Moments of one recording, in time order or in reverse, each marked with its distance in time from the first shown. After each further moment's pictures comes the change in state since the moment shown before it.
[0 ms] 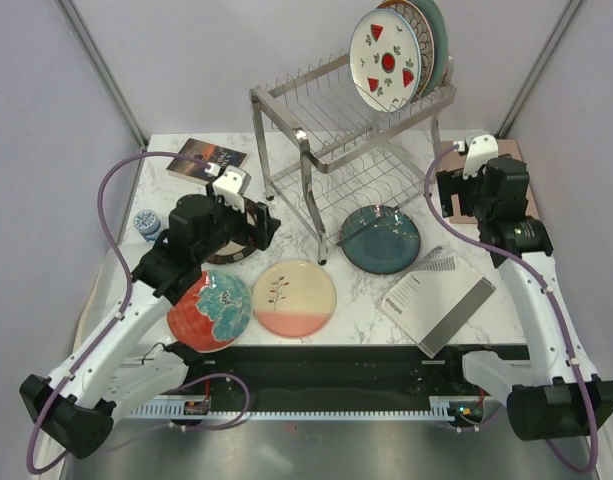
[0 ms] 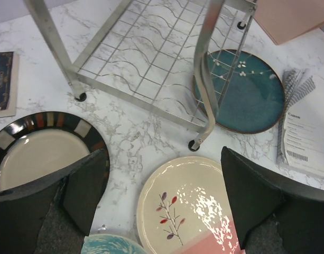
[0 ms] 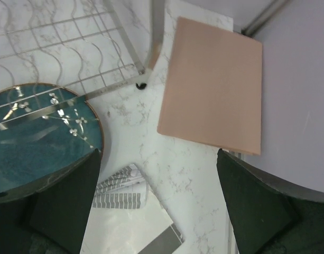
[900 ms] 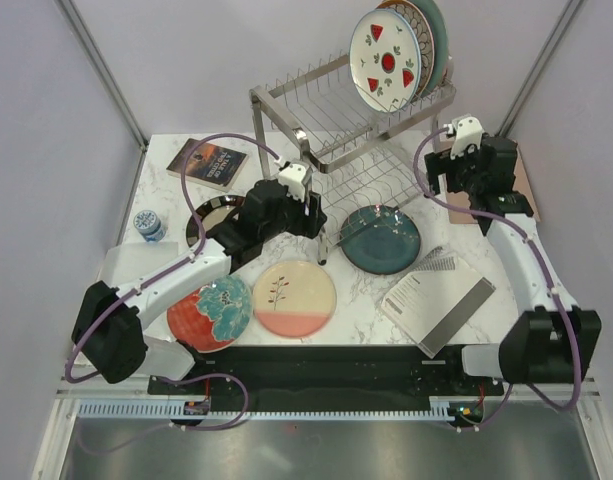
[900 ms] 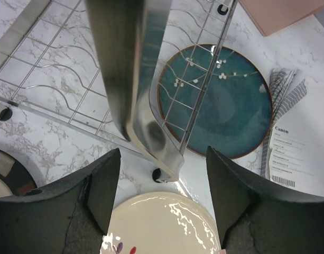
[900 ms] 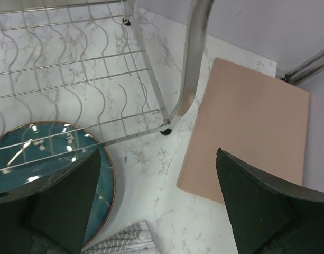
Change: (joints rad) left arm -0.200 0.440 0.082 0.254 -0.072 -0.105; right arm -0.050 0.190 -0.012 0.275 -0.272 -0.051
